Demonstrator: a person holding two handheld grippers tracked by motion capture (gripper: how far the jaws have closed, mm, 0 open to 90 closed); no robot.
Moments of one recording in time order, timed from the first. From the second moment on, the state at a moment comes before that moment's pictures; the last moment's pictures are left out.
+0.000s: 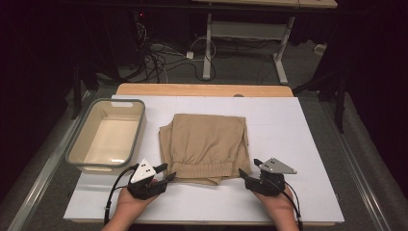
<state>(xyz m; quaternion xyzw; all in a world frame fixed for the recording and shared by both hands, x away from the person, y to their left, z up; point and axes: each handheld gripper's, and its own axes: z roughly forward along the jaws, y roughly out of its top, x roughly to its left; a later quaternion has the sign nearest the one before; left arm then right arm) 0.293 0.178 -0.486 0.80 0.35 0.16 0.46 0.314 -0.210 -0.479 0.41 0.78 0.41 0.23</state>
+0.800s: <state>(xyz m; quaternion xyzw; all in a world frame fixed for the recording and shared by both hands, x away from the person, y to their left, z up) 0.302 0.172 -0.490 0.83 0.39 0.10 0.38 0.325 -0.204 -0.483 0.43 0.81 0.36 0.19</state>
